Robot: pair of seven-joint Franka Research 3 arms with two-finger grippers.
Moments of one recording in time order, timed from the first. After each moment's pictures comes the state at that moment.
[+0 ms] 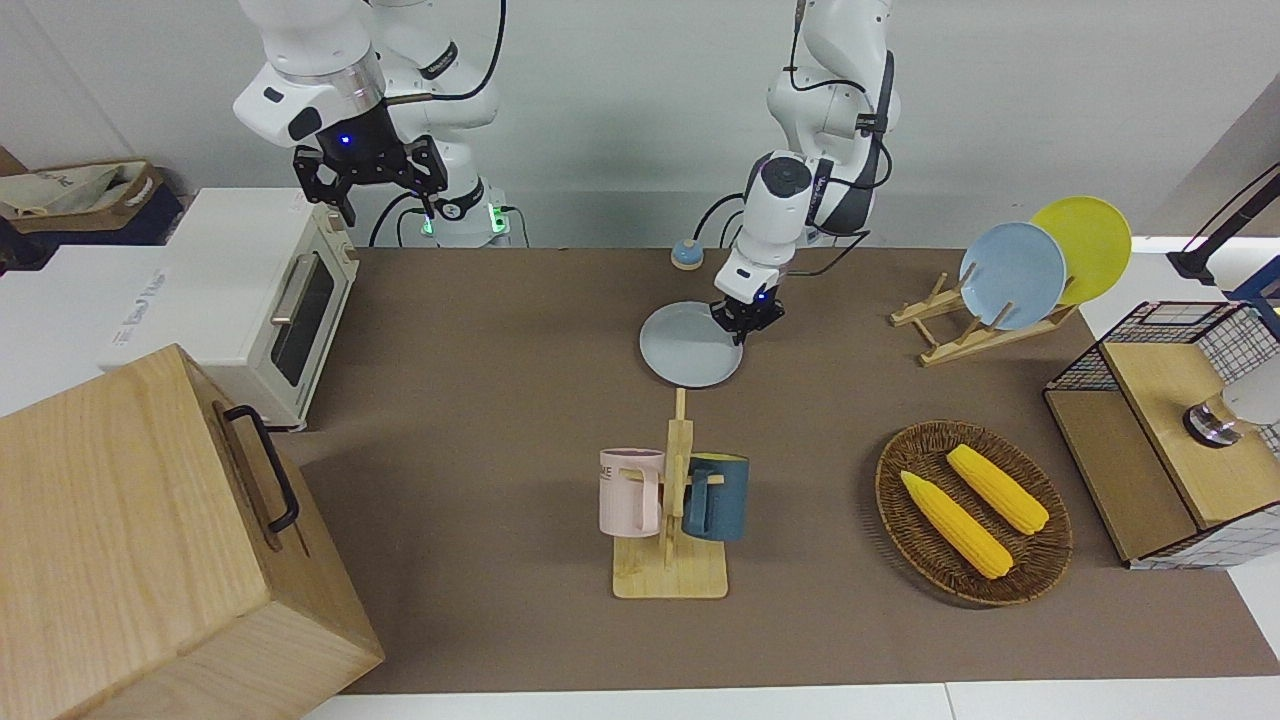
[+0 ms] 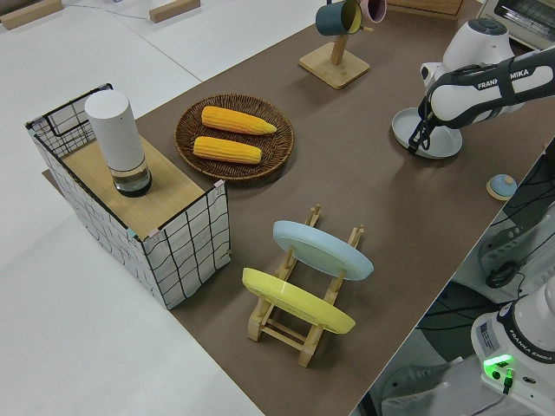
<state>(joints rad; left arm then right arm) -0.46 -0.05 -0.05 -2.51 -0.04 2.53 -0.53 0.02 -0.01 0.12 -1.48 0.00 1.39 0.02</state>
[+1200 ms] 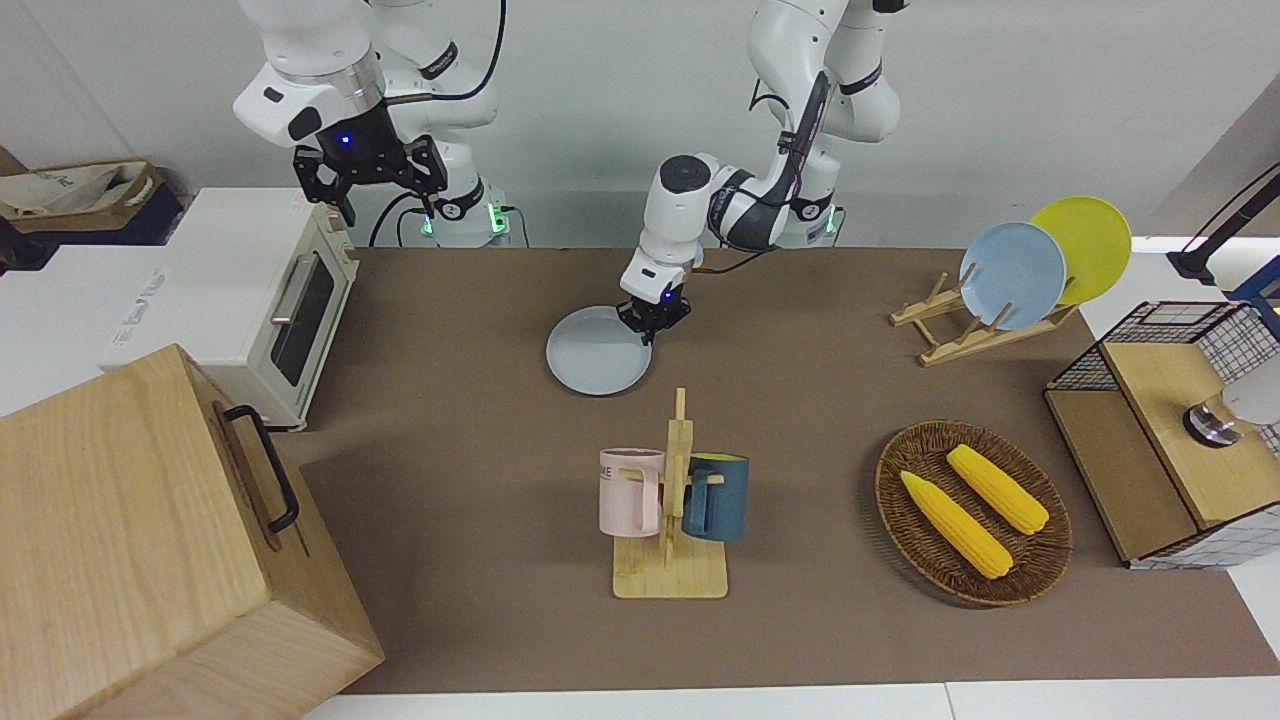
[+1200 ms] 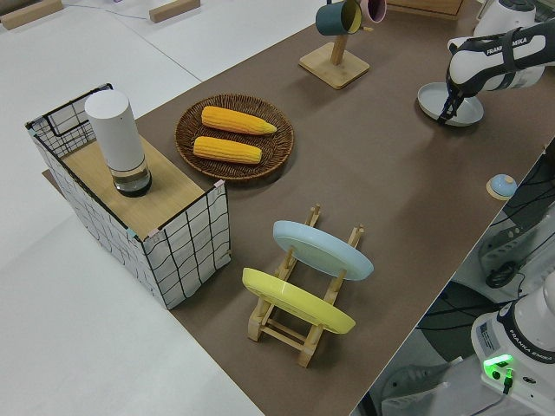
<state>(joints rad) -0.51 0.15 -0.24 -2.26 -0.04 2.54 -0.91 0.02 -0.01 0.12 -1.48 0.00 1.39 0.02</state>
